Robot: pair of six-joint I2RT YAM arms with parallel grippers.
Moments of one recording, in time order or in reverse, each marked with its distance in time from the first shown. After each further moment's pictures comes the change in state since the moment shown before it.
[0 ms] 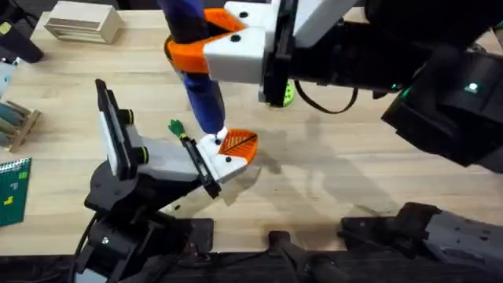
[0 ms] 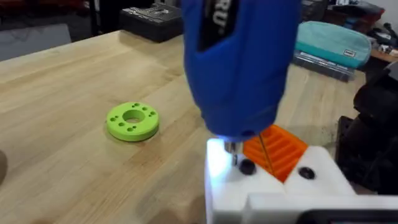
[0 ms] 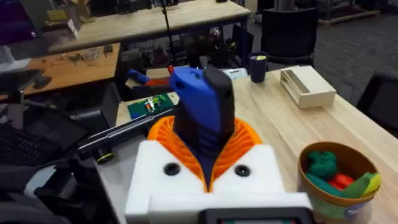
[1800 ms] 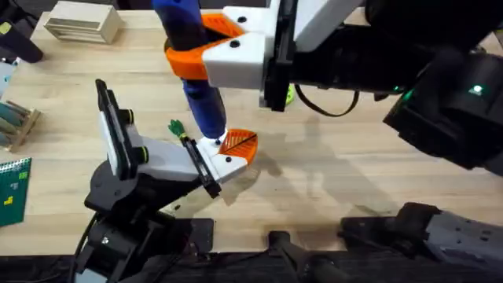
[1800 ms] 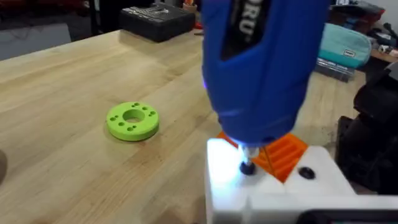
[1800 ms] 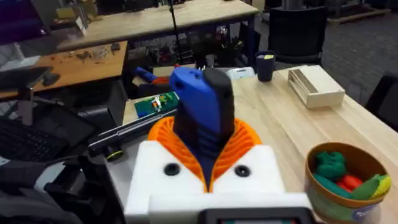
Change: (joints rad) left arm 0.000 0.000 0.000 -0.003 0.000 -0.001; right arm 0.012 -0.009 0.000 -0.017 -0.015 0.000
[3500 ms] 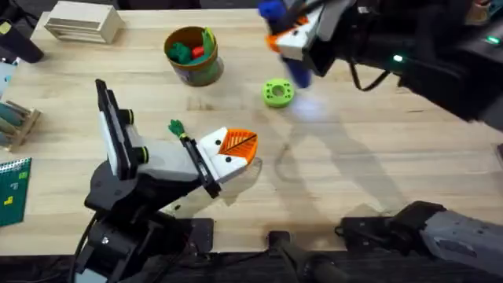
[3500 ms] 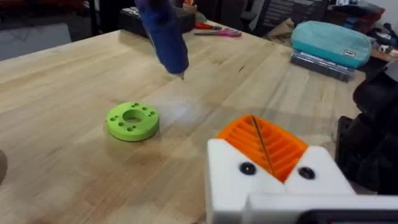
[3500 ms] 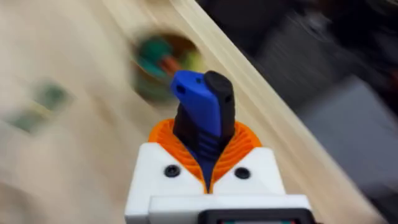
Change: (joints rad) left arm 0.000 0.000 0.000 0.000 0.000 0.001; right arm -0.290 0.062 0.039 -0.400 0.396 -0.580
